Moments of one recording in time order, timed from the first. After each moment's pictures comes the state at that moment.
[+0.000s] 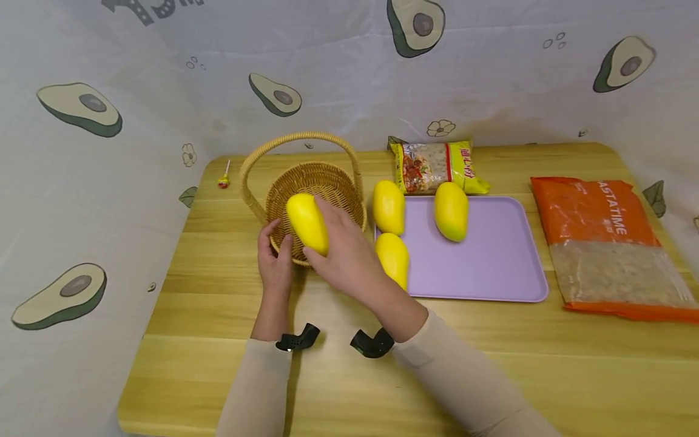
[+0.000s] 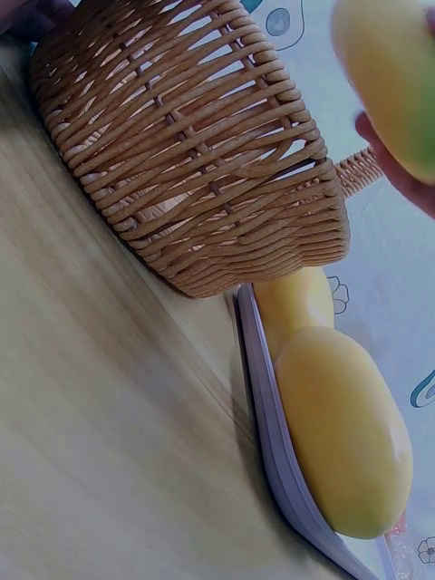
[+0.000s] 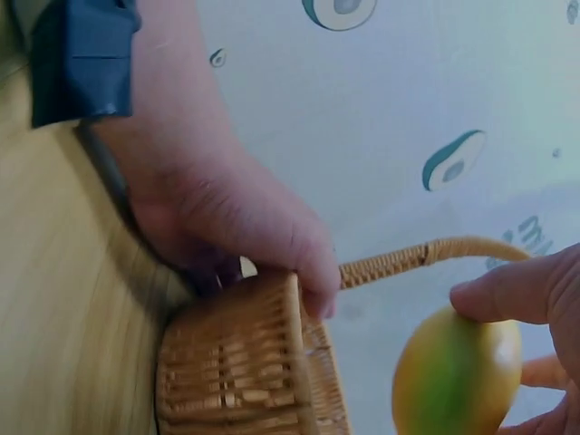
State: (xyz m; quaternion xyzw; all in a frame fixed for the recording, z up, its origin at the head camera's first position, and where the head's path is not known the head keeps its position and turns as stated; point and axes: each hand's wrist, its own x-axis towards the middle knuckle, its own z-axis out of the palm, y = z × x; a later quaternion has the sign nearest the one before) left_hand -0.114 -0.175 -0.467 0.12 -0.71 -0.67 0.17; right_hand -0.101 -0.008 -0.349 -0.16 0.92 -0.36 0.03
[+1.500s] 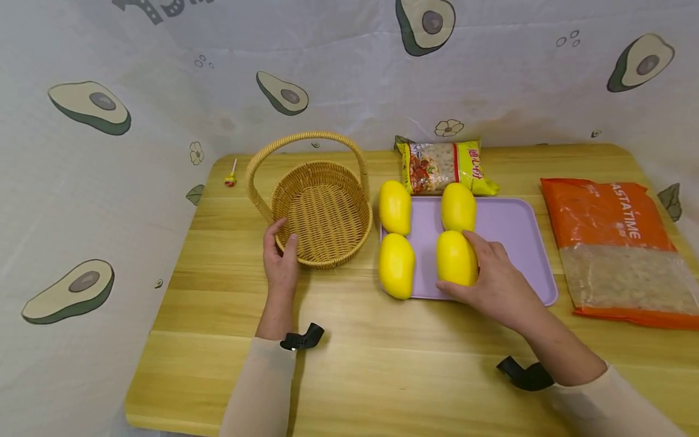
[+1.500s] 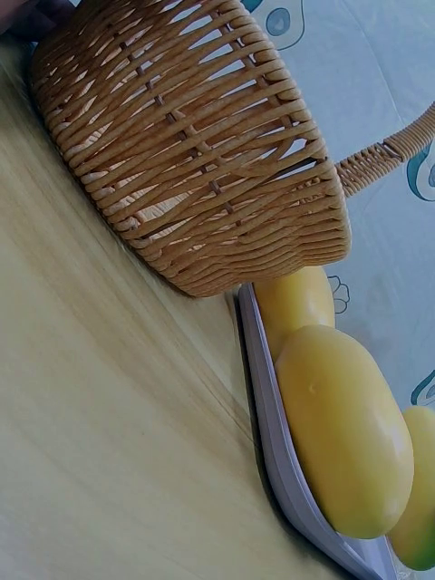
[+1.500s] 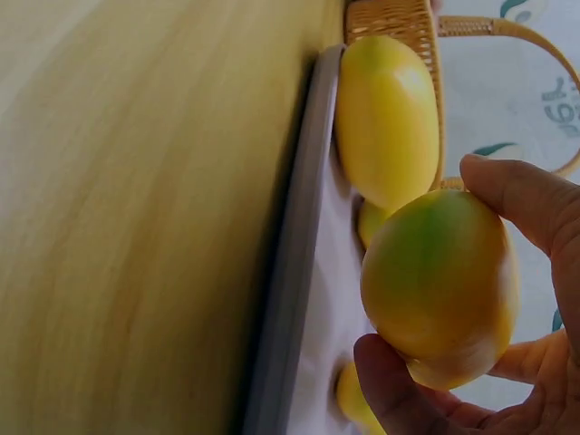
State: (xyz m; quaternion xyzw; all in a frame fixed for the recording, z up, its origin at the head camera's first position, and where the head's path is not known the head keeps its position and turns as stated) left_hand -0.114 -0.175 -0.469 0.10 -0.70 -0.69 0.18; right_hand -0.074 0.188 -0.386 -0.04 0.95 -0.27 0.14
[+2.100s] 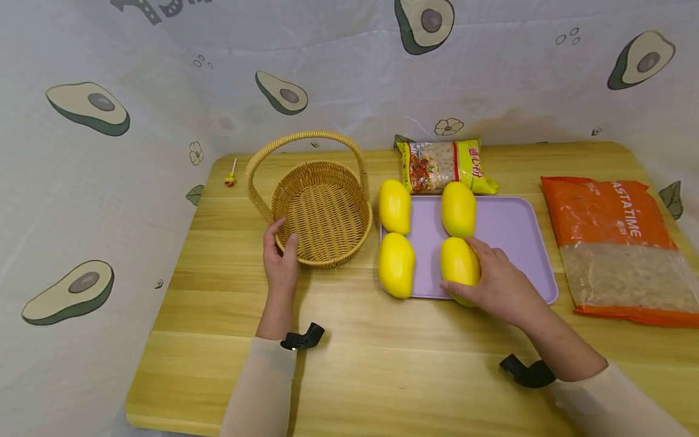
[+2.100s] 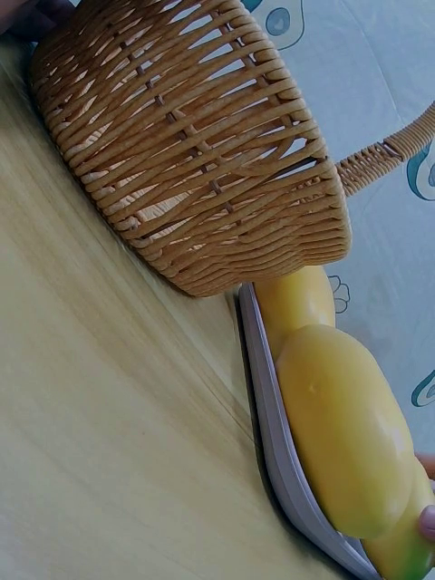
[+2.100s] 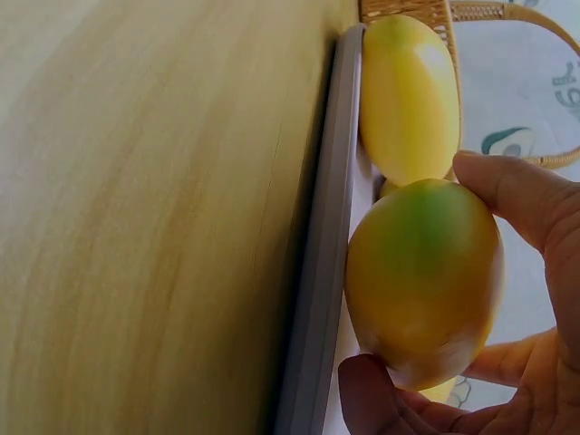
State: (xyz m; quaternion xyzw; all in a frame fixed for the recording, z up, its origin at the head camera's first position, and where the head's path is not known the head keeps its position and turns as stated) left_hand -0.115 -0.175 -0.471 0.09 -0.70 -0.68 0.19; right_hand -0.081 0.198 -0.399 -0.05 0.95 -0.25 0.16
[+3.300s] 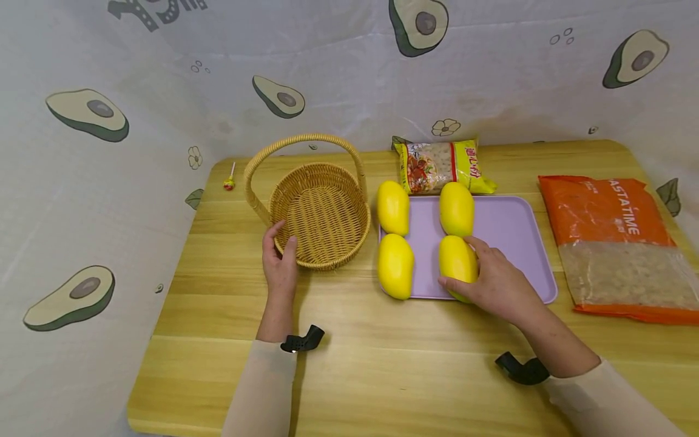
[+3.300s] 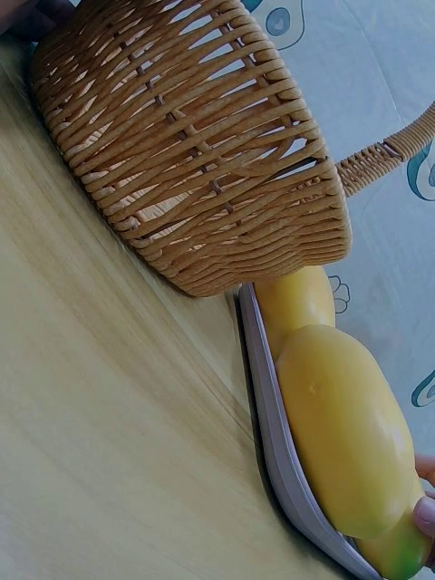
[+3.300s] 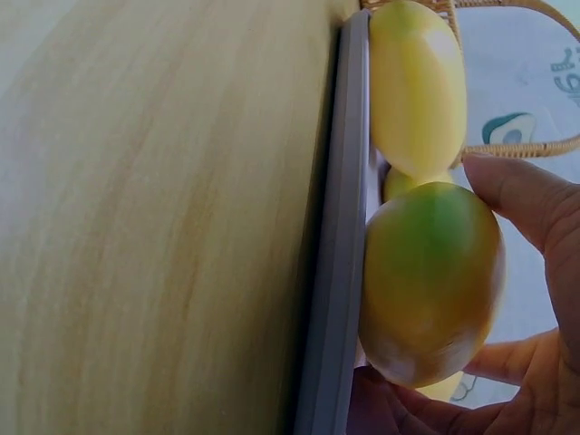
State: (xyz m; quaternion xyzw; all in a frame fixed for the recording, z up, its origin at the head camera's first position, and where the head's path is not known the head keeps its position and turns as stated) left_hand -0.113 -0.173 -0.469 0.09 -0.69 -0.69 0.18; right_hand -0.084 0.200 -0.402 -0.04 0.95 -0.25 0.16
